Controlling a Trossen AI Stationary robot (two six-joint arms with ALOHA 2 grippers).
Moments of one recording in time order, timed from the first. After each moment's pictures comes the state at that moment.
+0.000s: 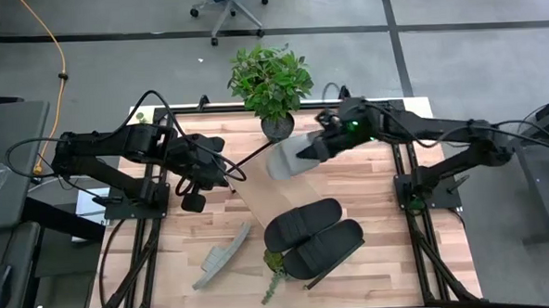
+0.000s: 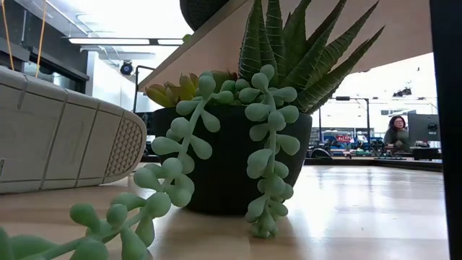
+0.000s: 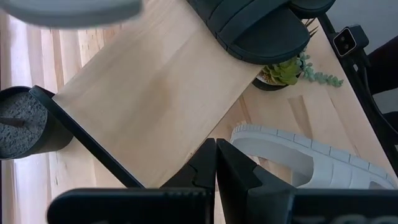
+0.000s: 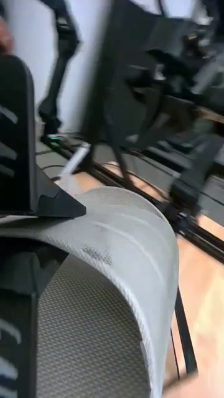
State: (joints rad) left arm 0.00 1.27 1.50 -1.18 0.04 0.16; right arm -0.17 1.28 1.23 -0.40 -0.29 0.92
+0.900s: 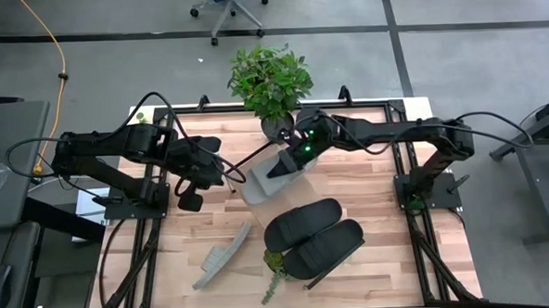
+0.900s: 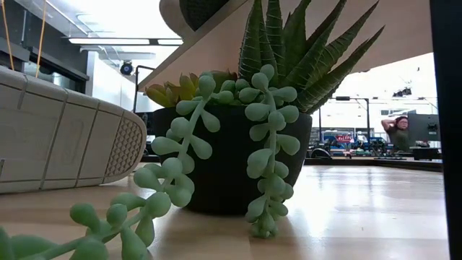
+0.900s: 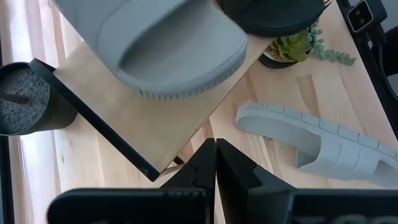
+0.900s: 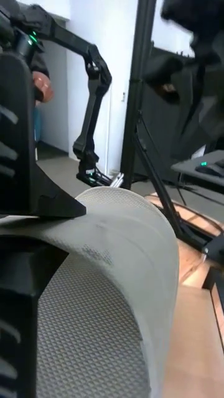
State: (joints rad) left arm 0.00 1.27 1.50 -1.26 0.01 0.16; right arm -0.15 1.61 1.32 -0.15 -0.57 1.04
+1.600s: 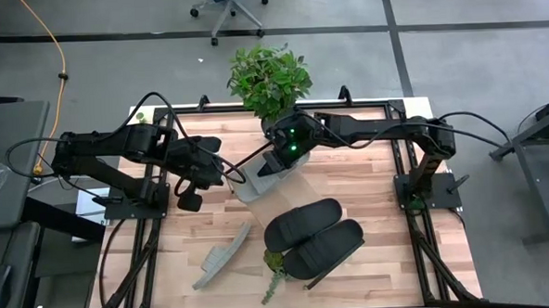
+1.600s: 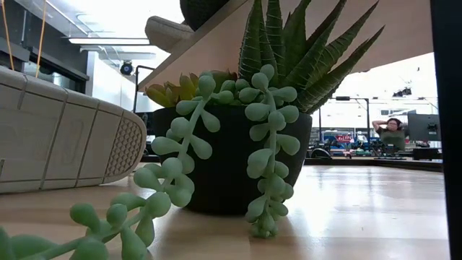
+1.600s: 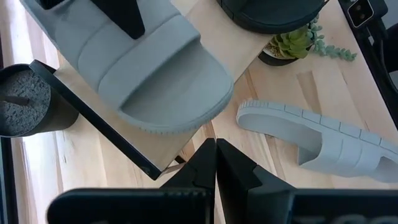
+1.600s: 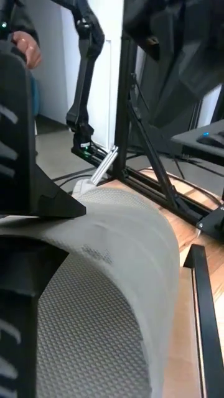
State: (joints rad) left arm 0.00 1.27 1.50 -1.26 0.01 0.18; right arm -0.15 1.76 1.53 -0.34 -0.52 0.95
